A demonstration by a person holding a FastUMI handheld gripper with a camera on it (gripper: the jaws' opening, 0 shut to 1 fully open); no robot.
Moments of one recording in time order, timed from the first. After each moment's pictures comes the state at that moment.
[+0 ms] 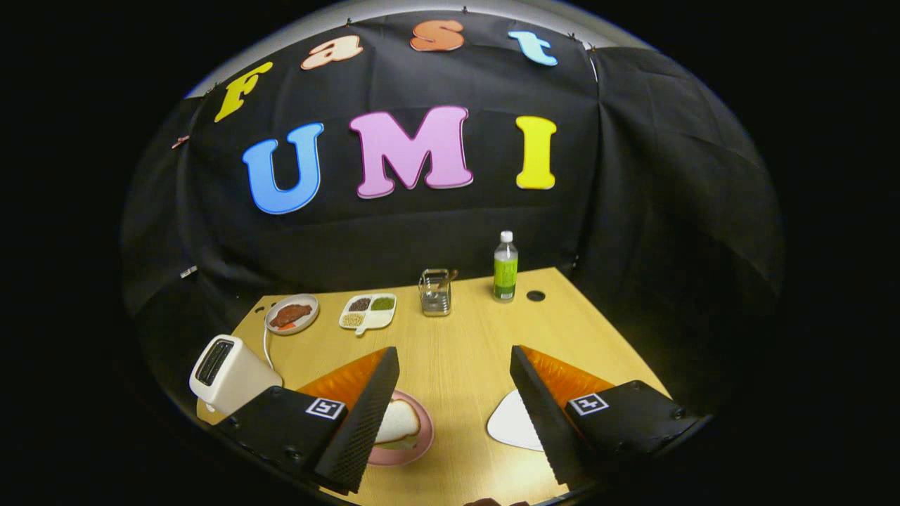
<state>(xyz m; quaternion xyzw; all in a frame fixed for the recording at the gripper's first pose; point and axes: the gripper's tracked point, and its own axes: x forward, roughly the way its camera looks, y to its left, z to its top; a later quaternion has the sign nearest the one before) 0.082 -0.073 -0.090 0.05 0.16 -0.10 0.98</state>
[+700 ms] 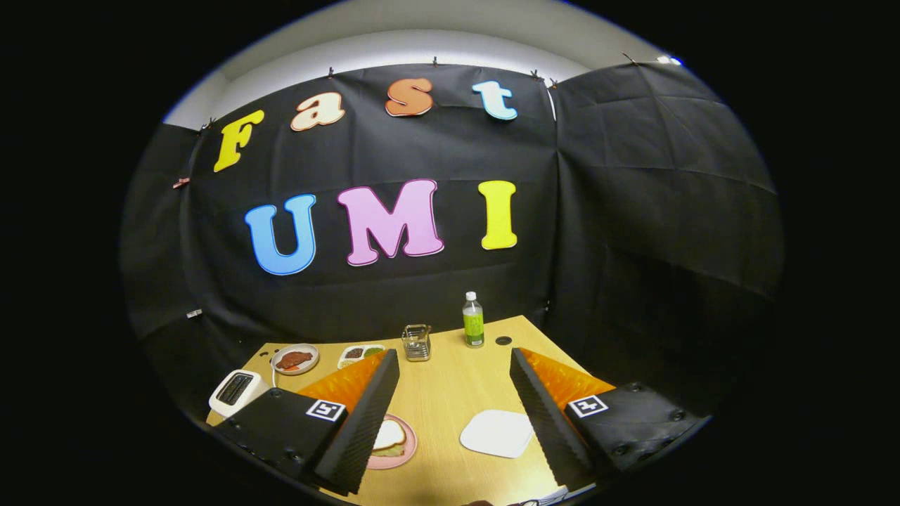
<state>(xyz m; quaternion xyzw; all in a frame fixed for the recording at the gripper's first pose) -0.014 -0.116 -0.028 0.08 0.07 -0.14 0.99</state>
